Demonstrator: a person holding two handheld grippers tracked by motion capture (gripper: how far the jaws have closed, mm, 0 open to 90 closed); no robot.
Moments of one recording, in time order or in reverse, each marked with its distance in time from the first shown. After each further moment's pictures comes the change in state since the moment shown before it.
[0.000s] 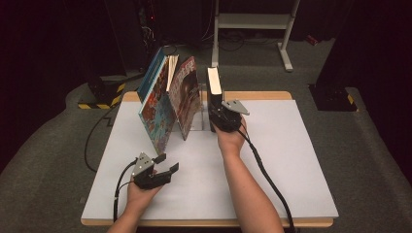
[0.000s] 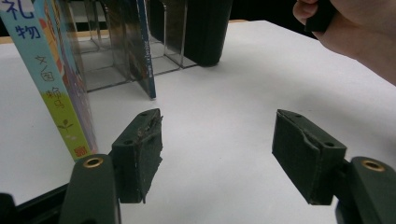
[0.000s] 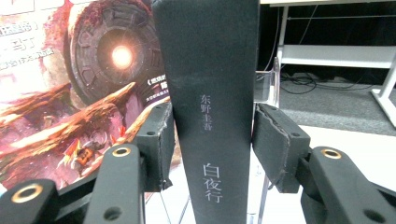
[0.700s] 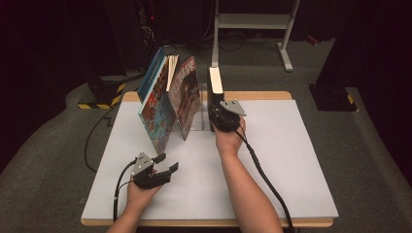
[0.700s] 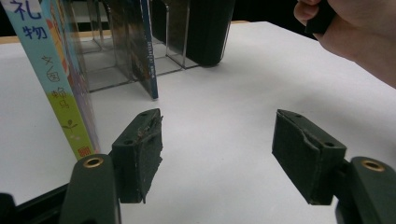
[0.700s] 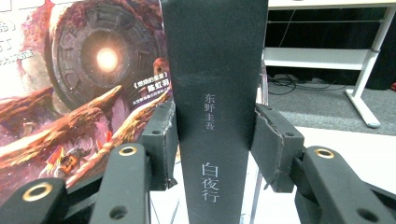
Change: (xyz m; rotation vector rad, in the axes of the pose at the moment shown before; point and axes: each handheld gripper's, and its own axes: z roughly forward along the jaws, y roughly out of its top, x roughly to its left) left arm 0.001 0.001 0.001 -0.004 0.005 -0.011; right arm 0.007 0.000 0.001 -0.011 -0.081 -0.005
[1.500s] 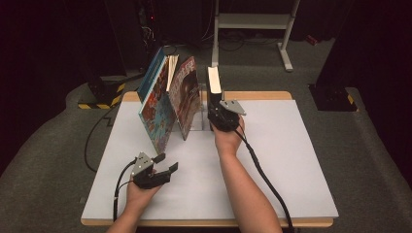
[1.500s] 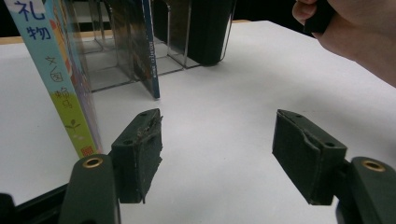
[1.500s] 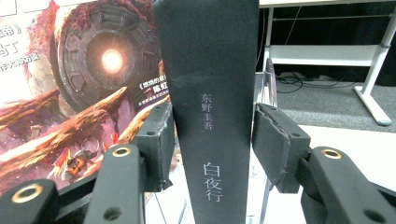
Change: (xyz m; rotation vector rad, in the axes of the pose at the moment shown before) left arm 0.001 0.000 -0.001 0.004 0.003 0.014; right arm 0.001 0.000 0.003 0.002 0.022 0.019
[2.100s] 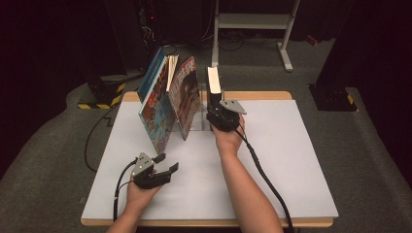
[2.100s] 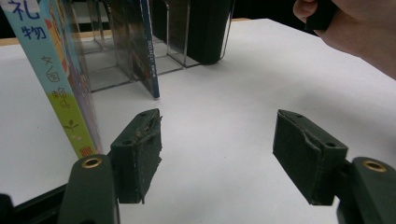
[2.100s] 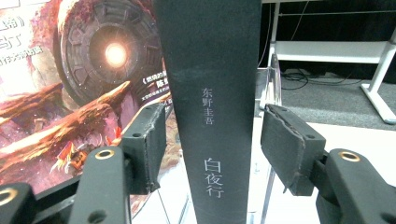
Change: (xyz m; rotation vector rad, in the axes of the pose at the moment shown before) left arm -0.001 -0.001 0.001 0.001 -0.001 0.006; right arm -0.002 0.000 0.000 0.021 0.022 -0.007
